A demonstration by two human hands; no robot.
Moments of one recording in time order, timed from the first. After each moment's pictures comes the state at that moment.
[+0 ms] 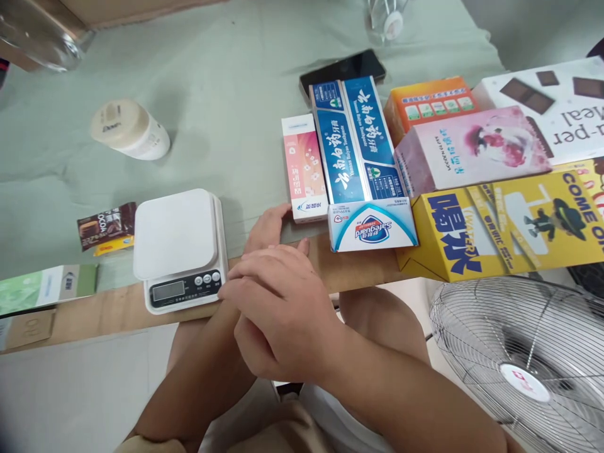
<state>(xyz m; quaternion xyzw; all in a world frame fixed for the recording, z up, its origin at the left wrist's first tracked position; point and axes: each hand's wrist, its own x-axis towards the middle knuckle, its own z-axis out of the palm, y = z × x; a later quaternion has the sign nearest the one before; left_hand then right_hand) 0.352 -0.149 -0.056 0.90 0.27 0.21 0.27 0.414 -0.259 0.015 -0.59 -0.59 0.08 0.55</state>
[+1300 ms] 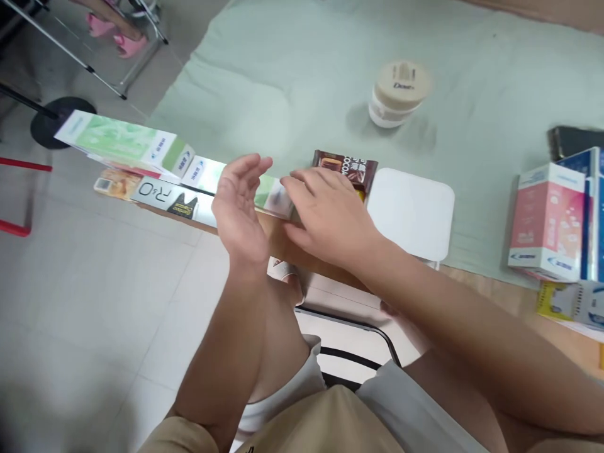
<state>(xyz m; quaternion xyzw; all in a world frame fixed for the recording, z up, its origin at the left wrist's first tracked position) 0.078 -0.046 -0.016 0.58 0.50 0.54 0.35 0.227 -0.064 0.004 -0.52 -0.82 0.05 0.22</state>
